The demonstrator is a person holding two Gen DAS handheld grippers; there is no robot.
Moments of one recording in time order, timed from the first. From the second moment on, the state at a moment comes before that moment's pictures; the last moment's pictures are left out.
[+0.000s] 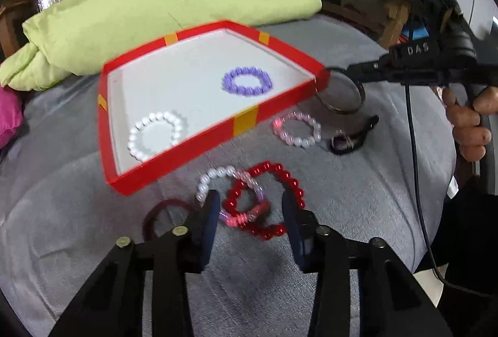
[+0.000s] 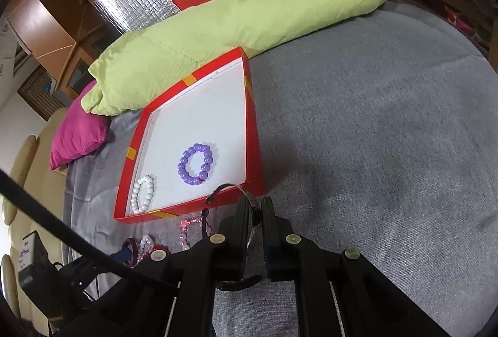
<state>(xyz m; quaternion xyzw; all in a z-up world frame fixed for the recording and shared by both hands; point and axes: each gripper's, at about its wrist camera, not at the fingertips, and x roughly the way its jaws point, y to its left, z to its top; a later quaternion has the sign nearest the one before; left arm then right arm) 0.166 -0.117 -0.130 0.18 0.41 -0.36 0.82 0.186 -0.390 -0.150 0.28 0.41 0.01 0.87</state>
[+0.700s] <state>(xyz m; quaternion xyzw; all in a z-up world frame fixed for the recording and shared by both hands) 0.170 -0.129 -0.144 0.19 0.42 -0.36 0.81 0.187 -0.387 -0.153 0.28 0.42 0.02 0.86</state>
